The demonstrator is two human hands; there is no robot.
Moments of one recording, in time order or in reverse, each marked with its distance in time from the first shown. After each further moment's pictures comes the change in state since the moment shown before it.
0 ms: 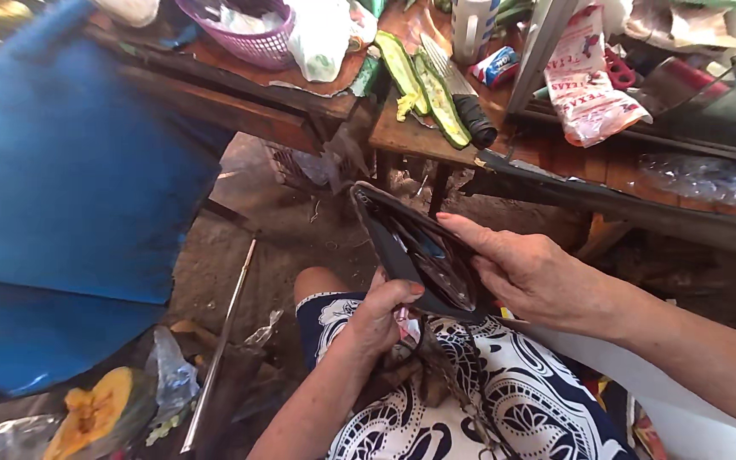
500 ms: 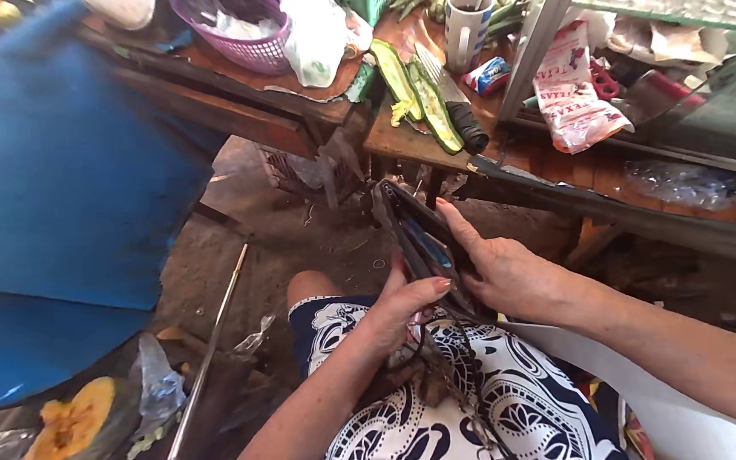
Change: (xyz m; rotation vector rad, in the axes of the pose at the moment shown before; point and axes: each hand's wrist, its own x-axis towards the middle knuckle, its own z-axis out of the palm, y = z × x) left_hand 0.012 -0.007 0.018 0.161 0.023 -0.143; right_hand 0.016 -0.002 0.004 -0.041 -0.357 0.456
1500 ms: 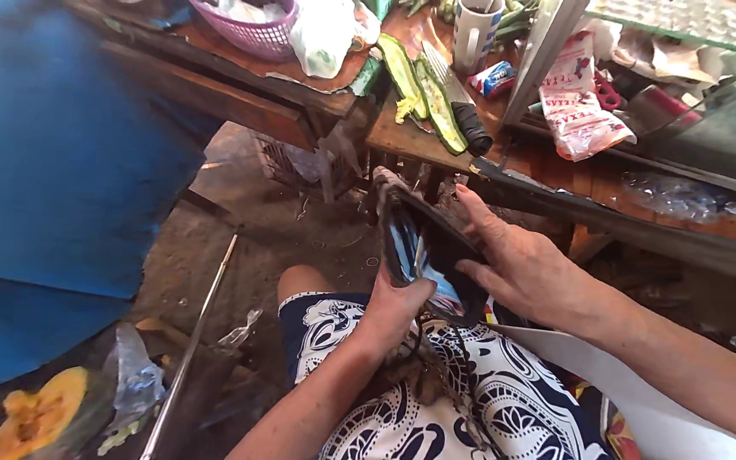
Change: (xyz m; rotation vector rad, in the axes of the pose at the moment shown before) left_hand 0.000 -0.001 0.016 0.198 0.357 0.120; right_hand -0.008 0.015 0.002 -0.163 0.460 -0.313
